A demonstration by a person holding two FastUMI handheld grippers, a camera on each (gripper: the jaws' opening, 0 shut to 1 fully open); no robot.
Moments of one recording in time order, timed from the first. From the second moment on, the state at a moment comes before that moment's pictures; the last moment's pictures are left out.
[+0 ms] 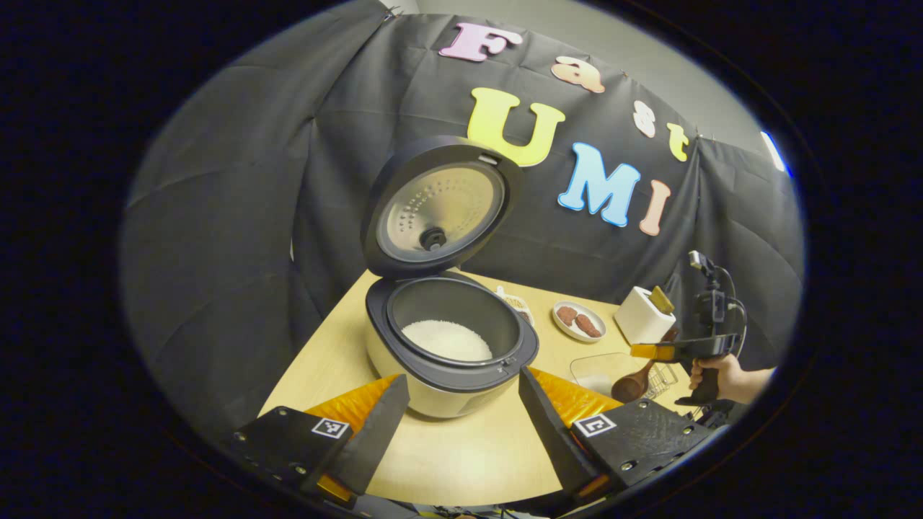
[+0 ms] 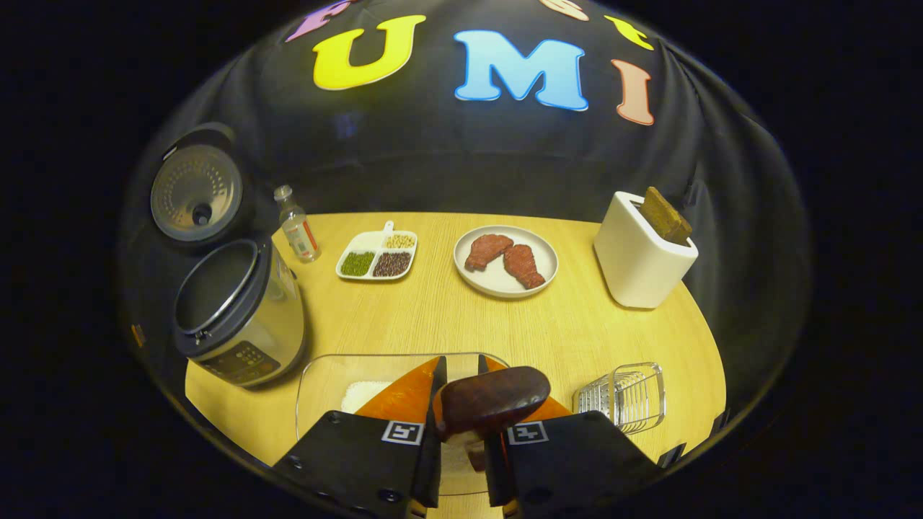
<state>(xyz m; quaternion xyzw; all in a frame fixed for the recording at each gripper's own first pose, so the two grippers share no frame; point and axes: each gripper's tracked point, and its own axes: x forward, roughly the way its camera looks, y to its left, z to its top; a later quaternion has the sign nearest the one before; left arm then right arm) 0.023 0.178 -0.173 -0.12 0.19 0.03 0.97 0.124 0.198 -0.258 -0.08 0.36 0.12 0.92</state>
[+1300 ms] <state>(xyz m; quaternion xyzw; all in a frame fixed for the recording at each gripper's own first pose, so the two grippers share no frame) -0.009 0.190 -0.156 -0.11 0.17 0.05 0.98 0.101 0.232 -0.246 0.22 0.43 0.11 0.87</state>
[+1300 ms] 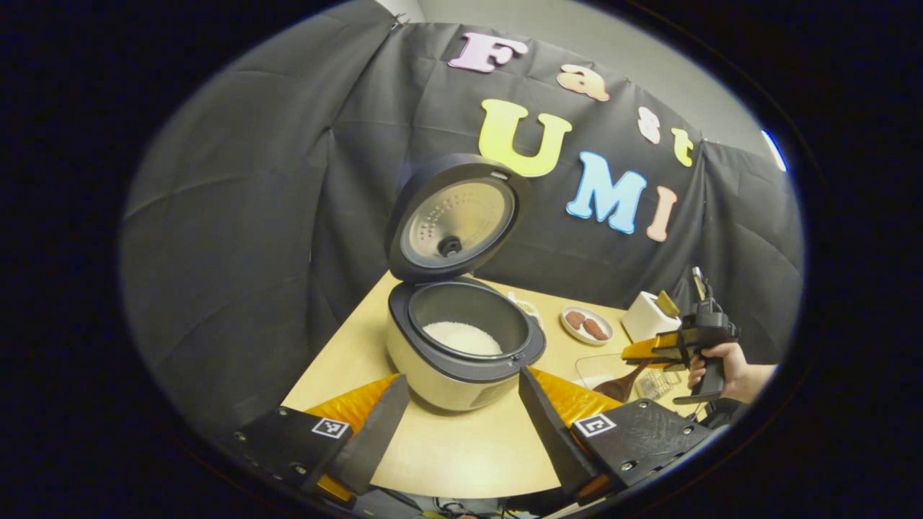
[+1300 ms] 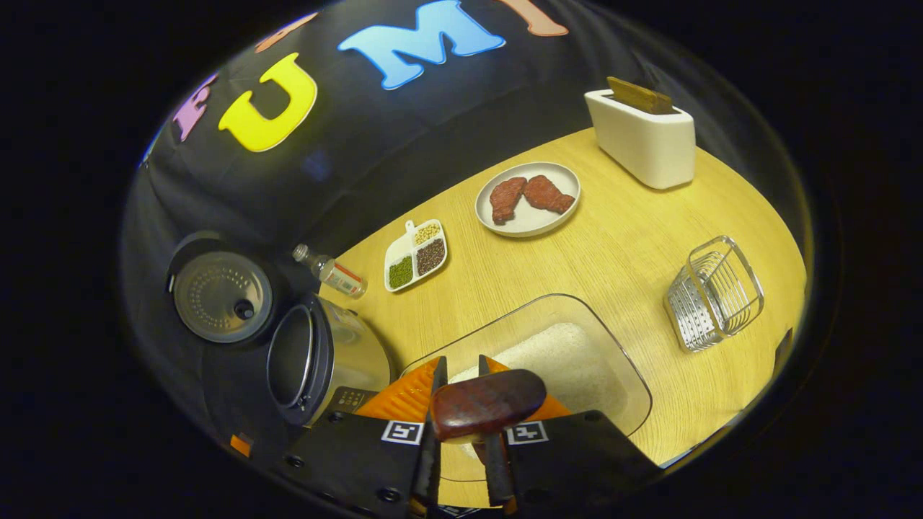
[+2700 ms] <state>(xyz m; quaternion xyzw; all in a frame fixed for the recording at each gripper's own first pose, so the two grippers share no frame) -0.062 0.223 -0.157 -0.11 0.15 0.14 0.97 0.160 0.341 -0.085 0.48 0.43 0.21 0.74</state>
